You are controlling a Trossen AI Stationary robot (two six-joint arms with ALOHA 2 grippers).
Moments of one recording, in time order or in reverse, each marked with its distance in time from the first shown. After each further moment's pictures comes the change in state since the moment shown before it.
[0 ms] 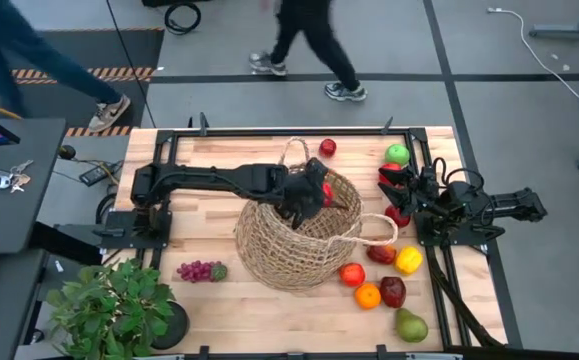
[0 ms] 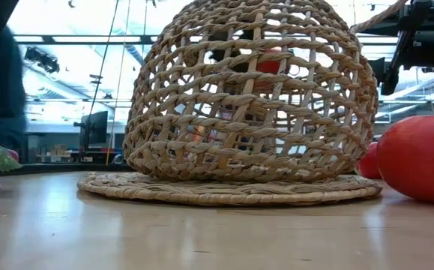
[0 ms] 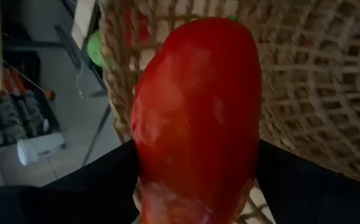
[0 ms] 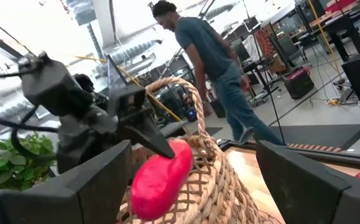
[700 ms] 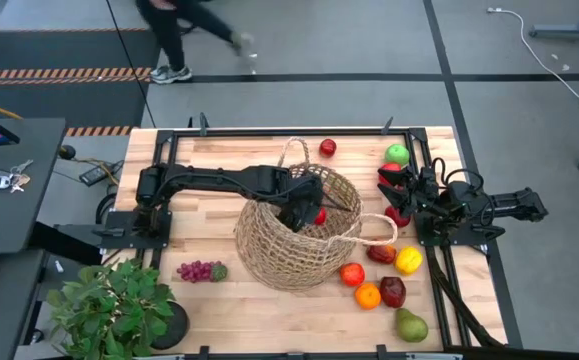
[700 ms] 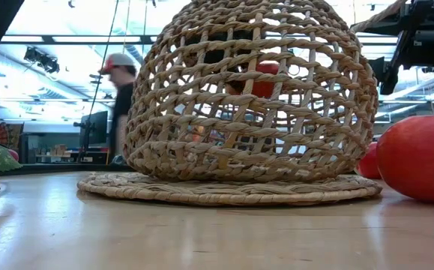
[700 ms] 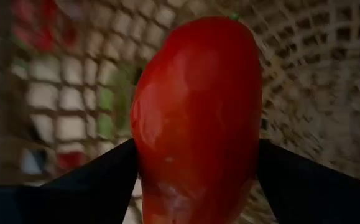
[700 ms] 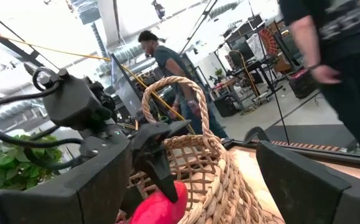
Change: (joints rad) left arm 0.007 0.039 0.000 -0.150 0.264 -0.303; right arm 0.000 0.010 0.000 0.010 -0.018 0.000
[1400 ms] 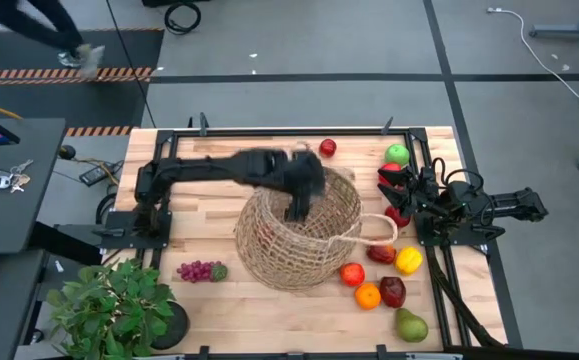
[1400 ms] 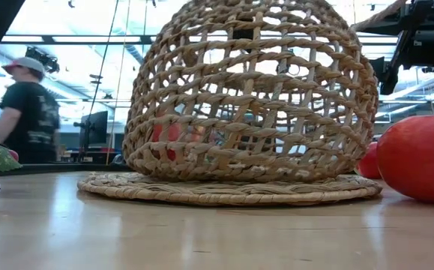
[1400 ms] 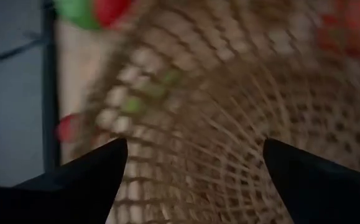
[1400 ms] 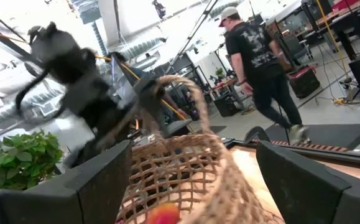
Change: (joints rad) left arm 0.051 -0.023 0.198 -0.075 -0.034 -0.423; right arm 0.000 0.000 0.000 0.000 -0.003 0.000
